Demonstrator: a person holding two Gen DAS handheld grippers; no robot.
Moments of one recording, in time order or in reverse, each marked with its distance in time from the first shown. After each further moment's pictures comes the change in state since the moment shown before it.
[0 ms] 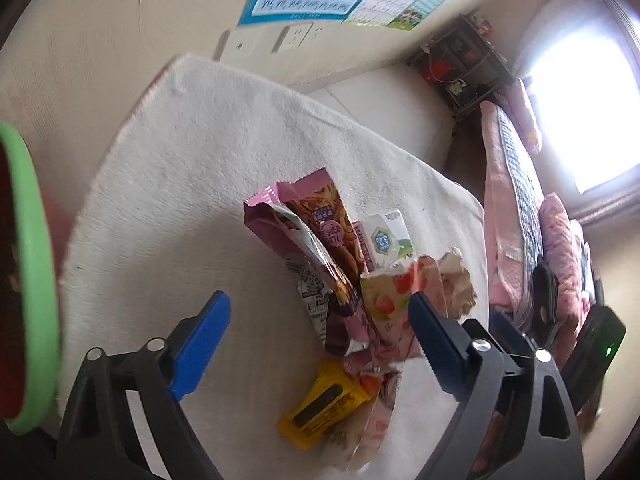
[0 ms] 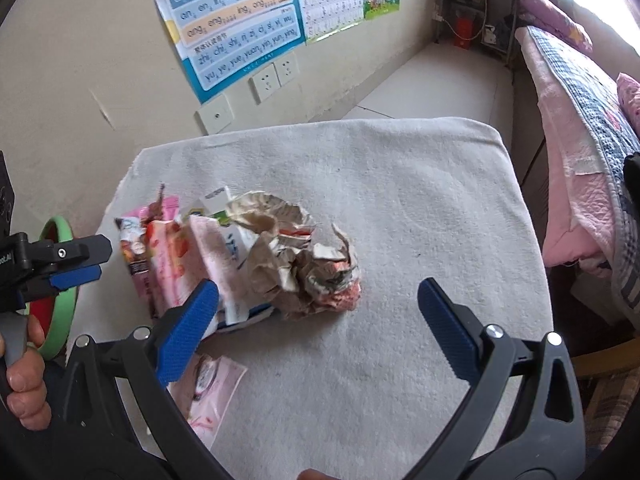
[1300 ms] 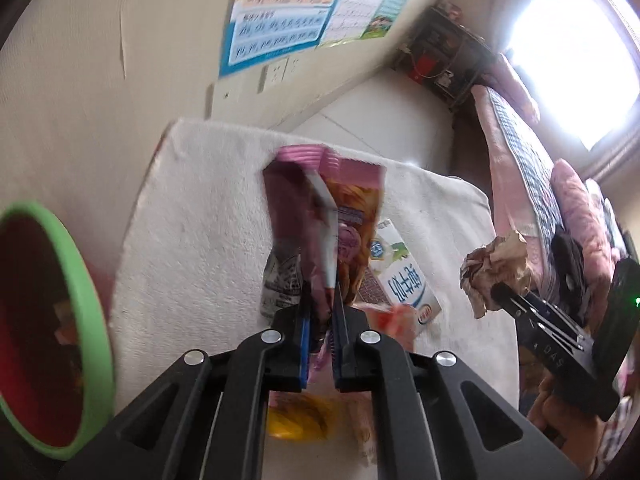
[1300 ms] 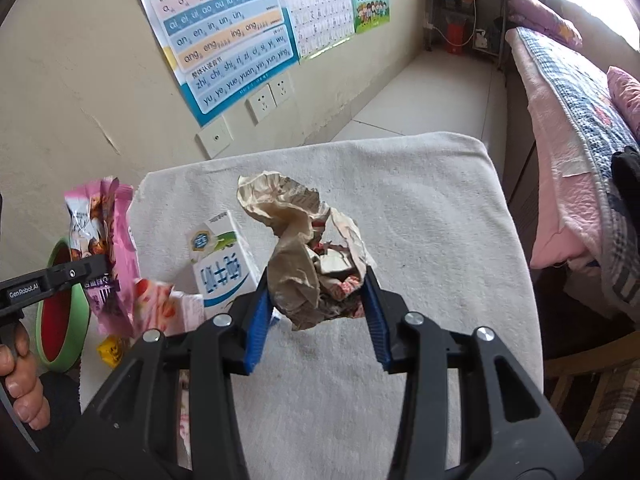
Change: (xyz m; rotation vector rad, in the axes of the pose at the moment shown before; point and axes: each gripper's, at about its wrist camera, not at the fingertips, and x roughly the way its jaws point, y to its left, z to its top) left arm -0.036 -0.031 -0.006 0.237 -0.105 0.116; right arm -0.030 -0.008 0.004 0.034 -0.053 0.020
